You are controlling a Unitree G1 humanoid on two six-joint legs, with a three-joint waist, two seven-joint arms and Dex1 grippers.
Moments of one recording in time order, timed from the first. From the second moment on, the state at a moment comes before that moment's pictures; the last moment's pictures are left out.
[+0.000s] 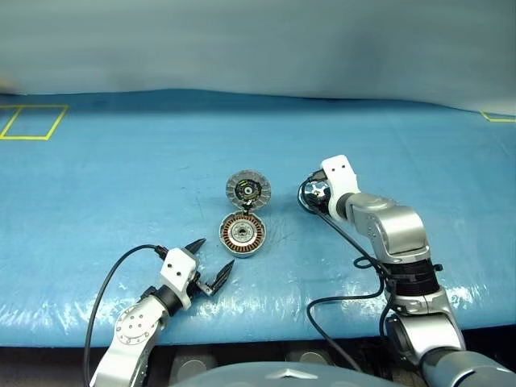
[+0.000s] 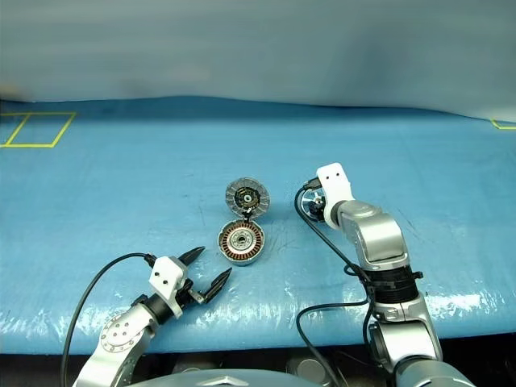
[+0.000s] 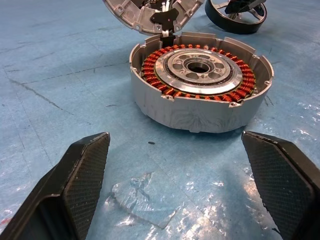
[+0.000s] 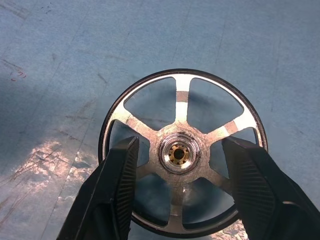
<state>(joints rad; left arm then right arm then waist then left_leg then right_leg) 0.35 0.33 -0.15 -0.29 -0.14 0.01 -0.49 -0.49 -0.34 0.06 -0.16 0.13 1.20 0.25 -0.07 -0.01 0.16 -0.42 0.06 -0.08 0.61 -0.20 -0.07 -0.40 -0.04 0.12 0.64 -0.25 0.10</state>
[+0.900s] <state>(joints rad) 0.34 0.34 -0.14 -0.29 -0.14 0.01 -0.49 -0.45 -0.64 0.18 -0.54 0.21 1.21 0.49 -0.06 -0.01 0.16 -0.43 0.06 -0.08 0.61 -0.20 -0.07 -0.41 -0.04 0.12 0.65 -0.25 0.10</state>
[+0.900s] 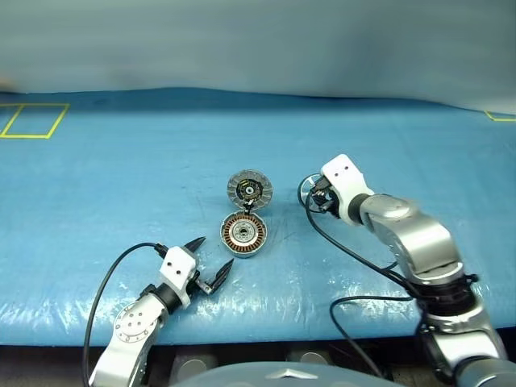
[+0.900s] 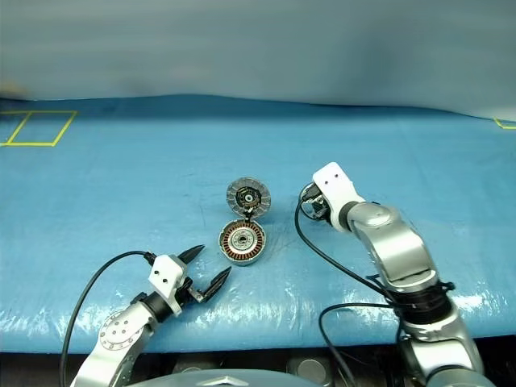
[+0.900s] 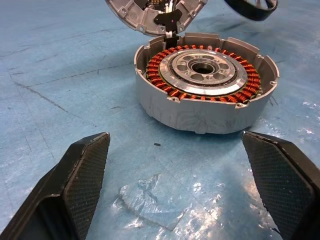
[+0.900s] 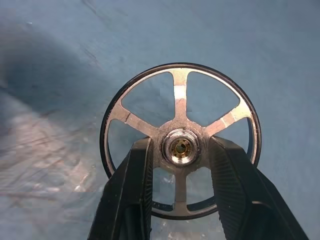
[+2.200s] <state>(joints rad) 0.35 0.32 -0.13 -0.29 -0.13 -0.03 -0.48 -0.60 -0.53 0.56 -0.56 0.28 1.16 0.57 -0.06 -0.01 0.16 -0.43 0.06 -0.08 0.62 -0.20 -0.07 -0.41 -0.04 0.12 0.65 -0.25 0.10</state>
